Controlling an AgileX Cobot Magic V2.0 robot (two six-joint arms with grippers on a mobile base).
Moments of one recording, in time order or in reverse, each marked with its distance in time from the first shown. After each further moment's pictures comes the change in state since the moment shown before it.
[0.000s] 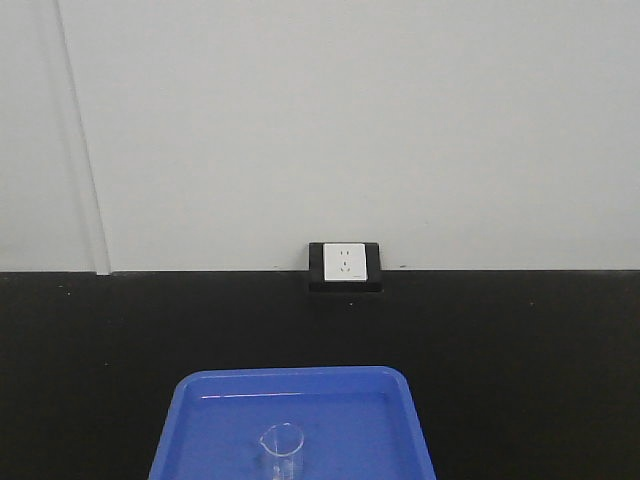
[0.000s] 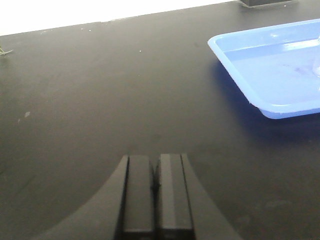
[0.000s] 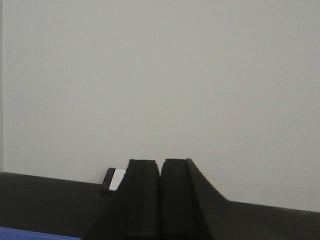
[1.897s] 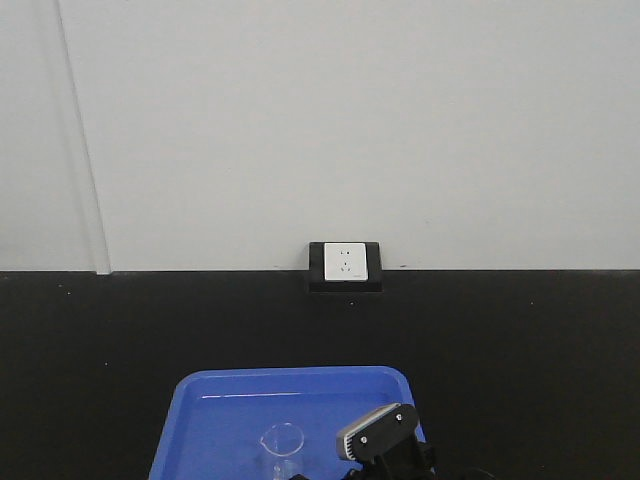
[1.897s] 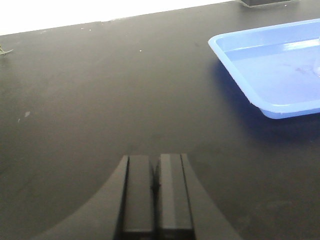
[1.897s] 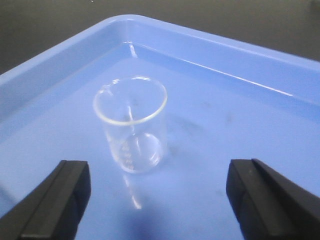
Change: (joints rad) left arm 0.000 0.000 0.000 0.000 0.000 0.000; right arm 0.374 1.544 -0.360 -0.135 -0.598 0.159
